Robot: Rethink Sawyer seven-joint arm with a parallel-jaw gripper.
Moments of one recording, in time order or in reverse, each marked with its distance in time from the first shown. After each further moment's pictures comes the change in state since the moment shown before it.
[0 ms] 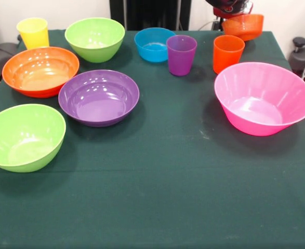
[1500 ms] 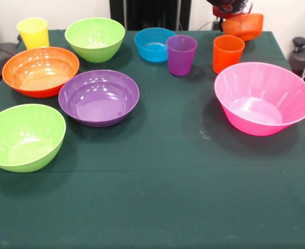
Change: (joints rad) arm 0.026 -0.015 -0.035 0.005 0.000 -0.054 0.000
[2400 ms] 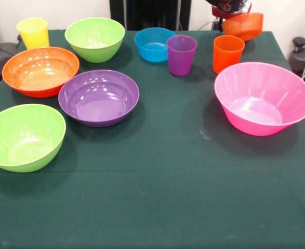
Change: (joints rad) arm 0.009 -0.004 -0.022 0.004 0.001 -0.035 0.000
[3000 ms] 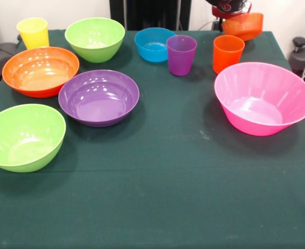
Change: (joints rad) arm 0.000 0.000 0.000 0.000 0.001 0.000 0.000
